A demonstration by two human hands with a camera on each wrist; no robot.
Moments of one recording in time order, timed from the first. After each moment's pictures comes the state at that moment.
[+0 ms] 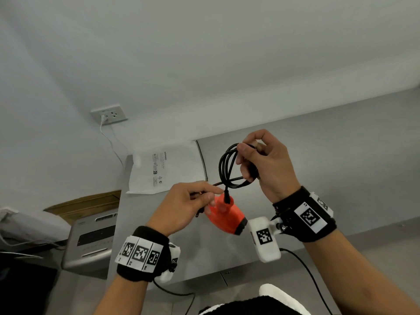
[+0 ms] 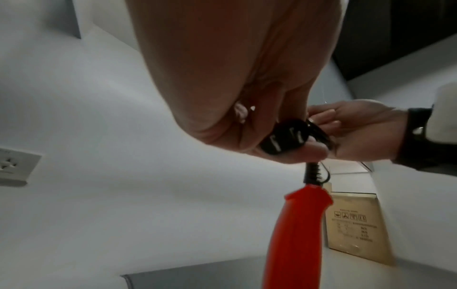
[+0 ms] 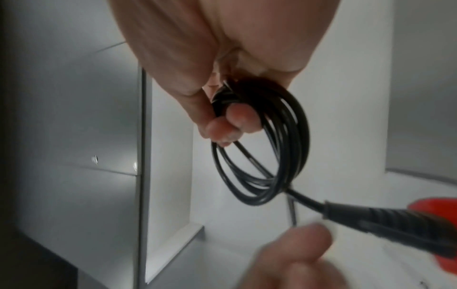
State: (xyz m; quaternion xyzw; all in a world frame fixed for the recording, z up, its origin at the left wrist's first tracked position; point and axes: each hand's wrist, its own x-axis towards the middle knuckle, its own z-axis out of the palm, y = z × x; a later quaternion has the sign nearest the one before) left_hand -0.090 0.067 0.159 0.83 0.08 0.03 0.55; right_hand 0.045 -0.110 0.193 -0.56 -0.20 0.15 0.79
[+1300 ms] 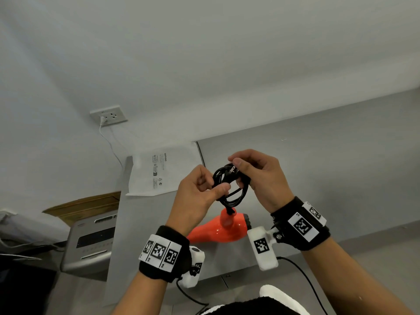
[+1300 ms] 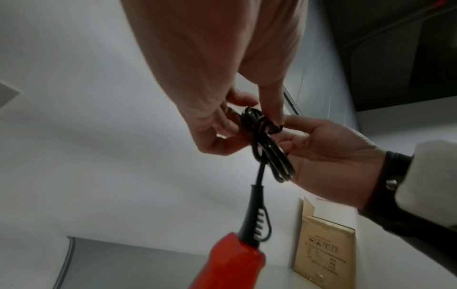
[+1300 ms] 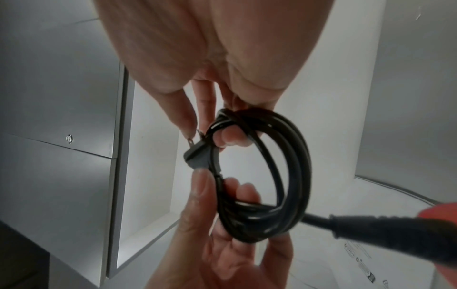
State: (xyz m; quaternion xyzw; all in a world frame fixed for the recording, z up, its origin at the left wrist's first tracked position) left_hand -0.062 0.042 0.154 0.74 0.14 0.17 0.64; right_hand 0.050 -0.103 0.158 -0.58 -0.23 0.18 0.76
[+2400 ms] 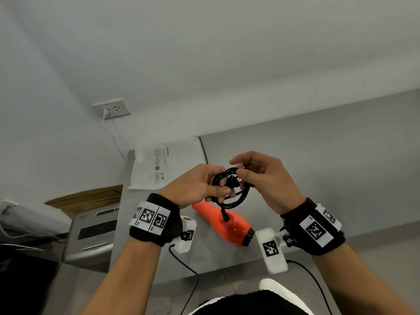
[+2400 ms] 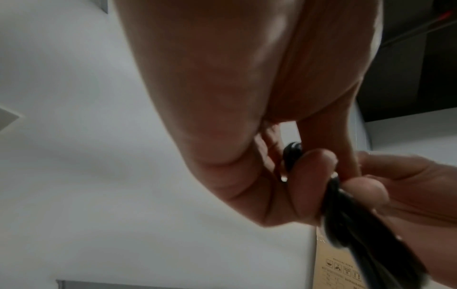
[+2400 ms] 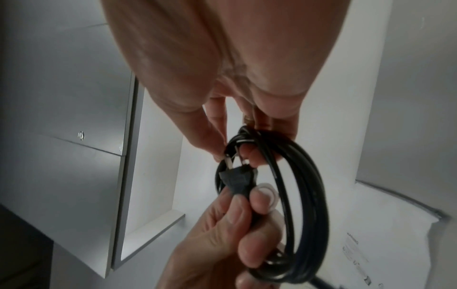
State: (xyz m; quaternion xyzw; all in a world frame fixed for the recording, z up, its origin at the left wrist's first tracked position) left_hand -0.047 0.073 0.183 0.81 0.03 -0.12 0.58; right_hand 0.040 -0.111 0.161 -0.64 -0.27 0.22 0.69
